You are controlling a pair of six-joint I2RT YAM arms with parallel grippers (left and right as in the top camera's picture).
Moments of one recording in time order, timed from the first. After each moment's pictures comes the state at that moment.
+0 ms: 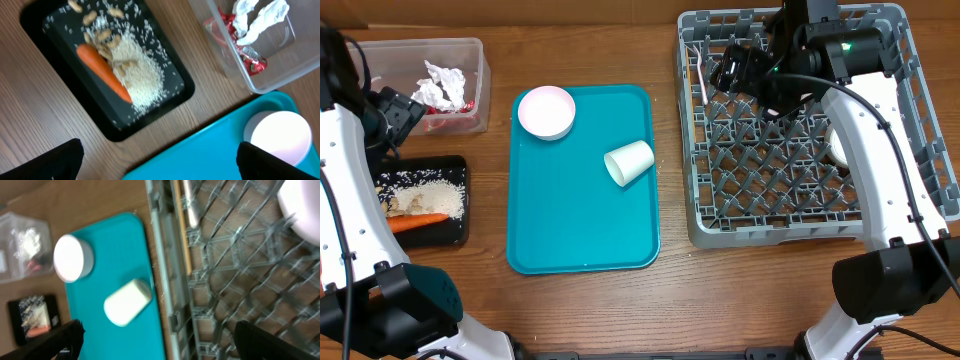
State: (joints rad) left arm 0.41 1.80 1.95 -1.43 -0.10 -0.69; right arm 0.17 1.86 1.97 -1.21 -0.31 0.44
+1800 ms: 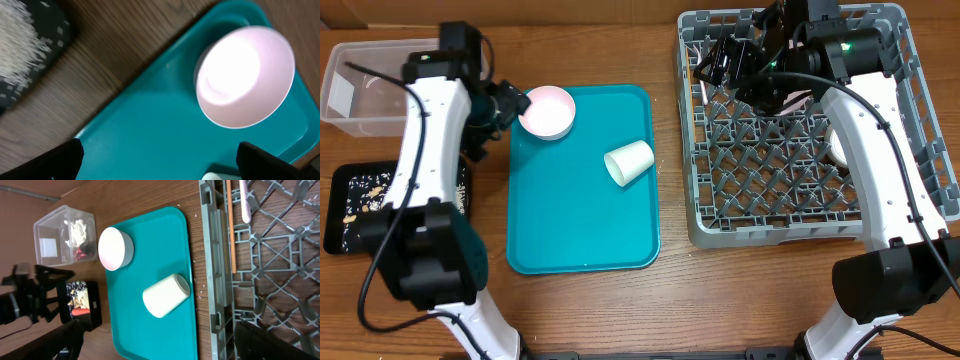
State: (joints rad) left arm 0.11 1.96 1.80 -1.21 0.03 -0.80; right arm 0.17 1.86 1.97 -1.15 -0.50 0.46
